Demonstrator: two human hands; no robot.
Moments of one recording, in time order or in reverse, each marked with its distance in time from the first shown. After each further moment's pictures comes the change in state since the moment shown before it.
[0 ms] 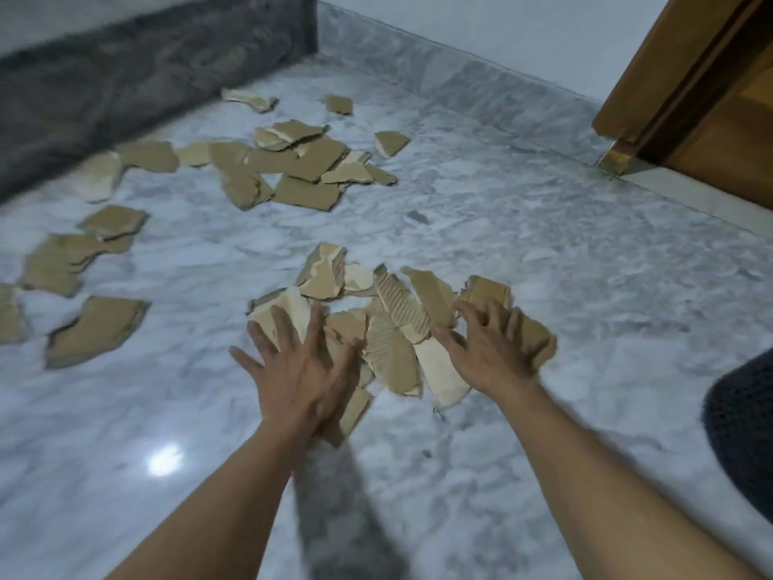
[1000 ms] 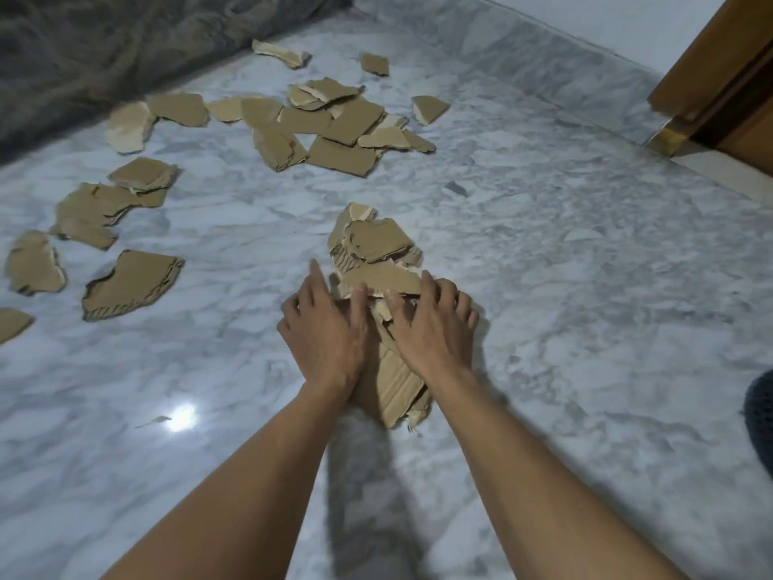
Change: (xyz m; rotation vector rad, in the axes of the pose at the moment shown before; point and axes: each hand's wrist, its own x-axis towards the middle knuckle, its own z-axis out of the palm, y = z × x) left_hand 0.005 -0.004 0.001 -0.453 0.314 -0.148; right_hand -0.022 -0.107 0.070 -0.049 0.317 -0.126
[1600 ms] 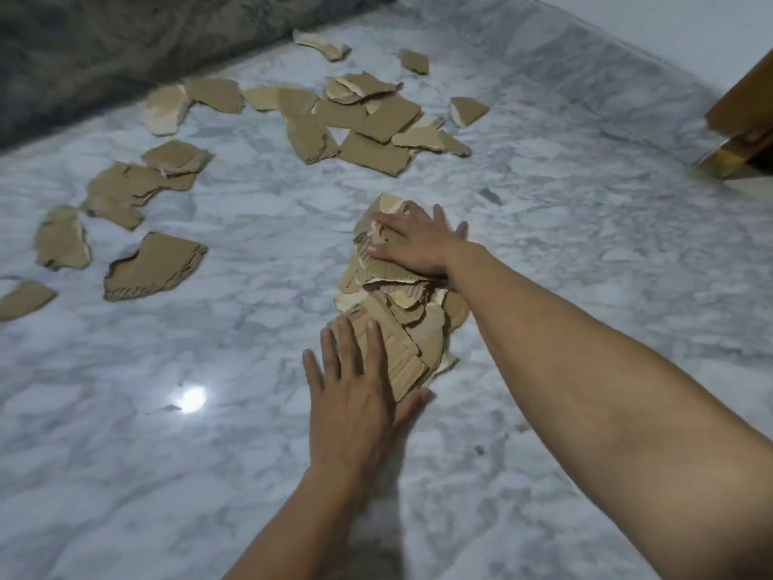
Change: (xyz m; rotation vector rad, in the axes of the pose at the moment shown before) left_hand -0.071 -0.025 -0.006 0.432 -0.338 0.251; right_hand 0.142 -0.054 -0.023 -0.132 -0.576 -0.361
